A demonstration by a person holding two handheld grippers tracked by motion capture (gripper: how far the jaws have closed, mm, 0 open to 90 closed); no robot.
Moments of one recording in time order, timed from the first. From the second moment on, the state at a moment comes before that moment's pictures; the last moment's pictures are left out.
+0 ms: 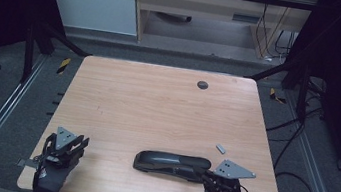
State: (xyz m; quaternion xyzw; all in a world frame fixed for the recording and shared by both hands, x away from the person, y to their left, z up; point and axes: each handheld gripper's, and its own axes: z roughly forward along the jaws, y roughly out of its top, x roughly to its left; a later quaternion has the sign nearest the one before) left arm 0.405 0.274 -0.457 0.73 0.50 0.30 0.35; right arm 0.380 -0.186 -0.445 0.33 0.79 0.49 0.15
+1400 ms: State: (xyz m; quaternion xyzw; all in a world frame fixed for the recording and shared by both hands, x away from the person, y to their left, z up) left arm 0.388 0.208 -0.428 0.80 0.37 0.31 0.36; right arm 0.404 -0.270 -0.462 0.47 0.71 0.43 0.29
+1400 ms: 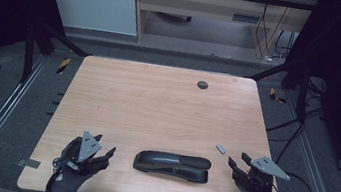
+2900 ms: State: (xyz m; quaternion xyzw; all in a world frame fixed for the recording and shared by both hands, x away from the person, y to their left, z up) left arm 0.386 0.092 -0.378 0.85 0.23 0.32 0.35; right arm 0.405 -0.265 -0.463 0.48 0.72 0.40 0.31
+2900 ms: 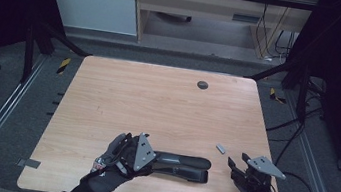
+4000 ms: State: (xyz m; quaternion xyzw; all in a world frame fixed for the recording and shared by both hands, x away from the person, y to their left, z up) left arm 0.378 0.034 -0.377 0.88 0.16 0.31 0.32; right arm 0.407 -0.264 -0.463 0.49 0.72 0.40 0.30
